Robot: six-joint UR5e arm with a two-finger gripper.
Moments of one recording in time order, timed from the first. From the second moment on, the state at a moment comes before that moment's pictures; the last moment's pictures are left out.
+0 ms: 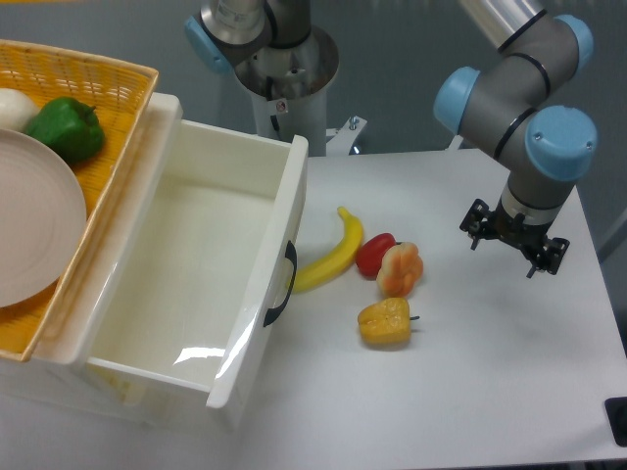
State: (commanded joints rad) arm 2.79 -2.02 -1.49 -1.15 1.58 1.37
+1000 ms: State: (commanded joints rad) arm 2.74 -1.90 -1.75 -1.09 1.56 1.07
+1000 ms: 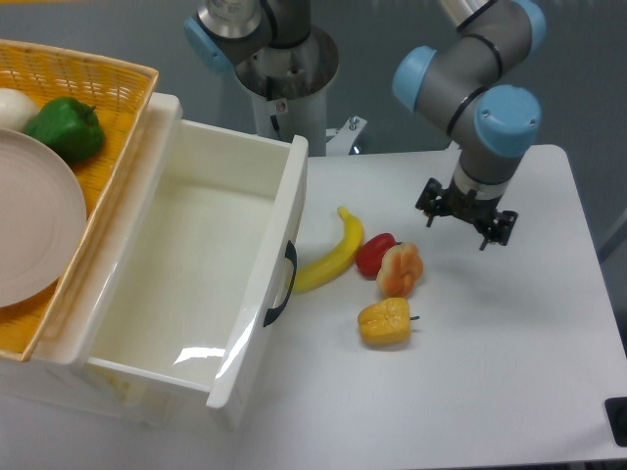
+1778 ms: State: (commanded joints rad) arm 2.66 -1.96 -1.77 -1.09 1.57 1.02
